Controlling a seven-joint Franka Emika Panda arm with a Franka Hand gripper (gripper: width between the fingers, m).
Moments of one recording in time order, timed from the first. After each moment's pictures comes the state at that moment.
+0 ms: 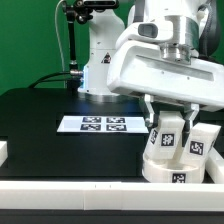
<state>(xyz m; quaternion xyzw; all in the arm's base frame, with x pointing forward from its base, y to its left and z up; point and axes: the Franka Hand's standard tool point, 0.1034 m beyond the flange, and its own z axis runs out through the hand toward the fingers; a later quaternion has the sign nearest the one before) 0.597 0.060 0.084 0.95 0.14 0.27 0.09</state>
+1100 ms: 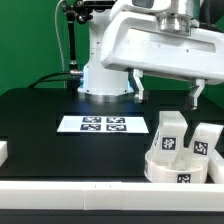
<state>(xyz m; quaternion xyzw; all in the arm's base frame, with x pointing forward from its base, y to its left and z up) 0.604 0.037 0.122 0.97 0.10 0.19 0.06</state>
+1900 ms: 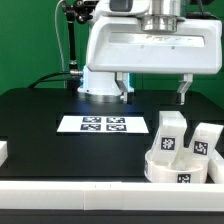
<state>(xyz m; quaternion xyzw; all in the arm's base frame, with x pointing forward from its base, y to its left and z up) 0.593 0.030 0.121 0.99 0.05 0.11 0.01</state>
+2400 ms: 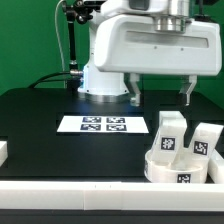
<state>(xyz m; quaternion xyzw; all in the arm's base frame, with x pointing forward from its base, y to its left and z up) 0.601 0.046 0.121 0.96 0.25 0.10 0.04</state>
